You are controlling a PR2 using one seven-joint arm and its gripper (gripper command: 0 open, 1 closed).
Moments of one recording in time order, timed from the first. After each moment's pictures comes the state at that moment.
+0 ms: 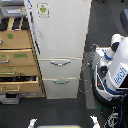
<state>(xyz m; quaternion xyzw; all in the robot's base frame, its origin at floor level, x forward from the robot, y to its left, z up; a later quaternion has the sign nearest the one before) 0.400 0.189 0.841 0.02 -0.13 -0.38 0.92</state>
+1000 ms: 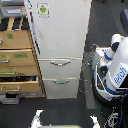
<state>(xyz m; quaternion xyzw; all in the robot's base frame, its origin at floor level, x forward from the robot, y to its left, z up) 0.448 0.146 0.872 -0.07 -0.14 -0.42 0.90</state>
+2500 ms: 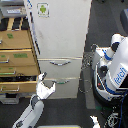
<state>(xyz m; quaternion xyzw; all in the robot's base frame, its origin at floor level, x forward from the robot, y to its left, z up) 0.641 0.128 1.020 -0.08 -0.22 -0.30 0.92</state>
